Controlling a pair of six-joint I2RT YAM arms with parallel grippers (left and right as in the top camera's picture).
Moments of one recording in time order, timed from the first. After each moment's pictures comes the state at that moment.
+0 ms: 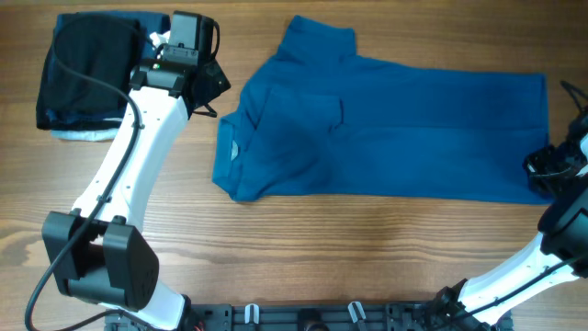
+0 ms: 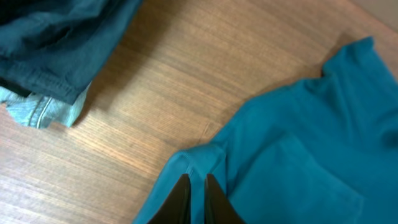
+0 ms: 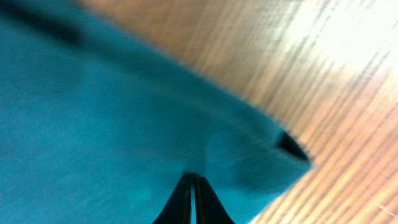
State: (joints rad) left arm -0.21 1.74 1.52 -0.83 -0.19 -0.67; right arm -0.68 2.03 1.38 -0.92 0.12 0.45
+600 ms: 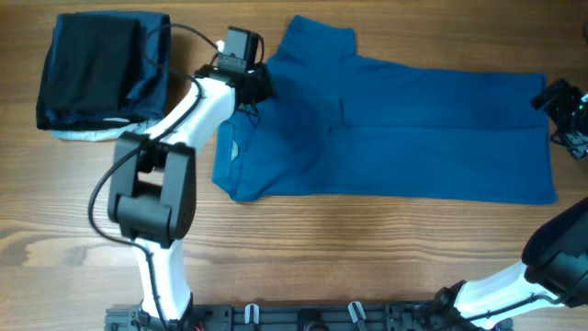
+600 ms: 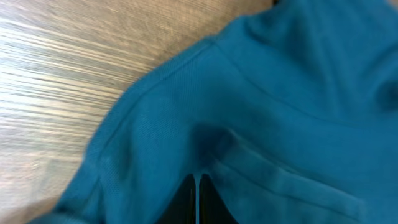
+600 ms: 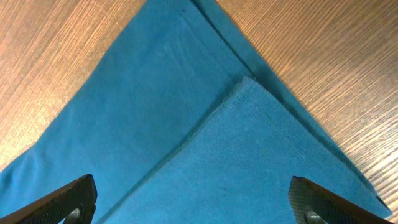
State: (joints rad) left arm -0.30 2.12 1.52 -0.43 0.06 -0.62; right arm -0.62 1.81 1.50 -0.83 -0.17 0.28
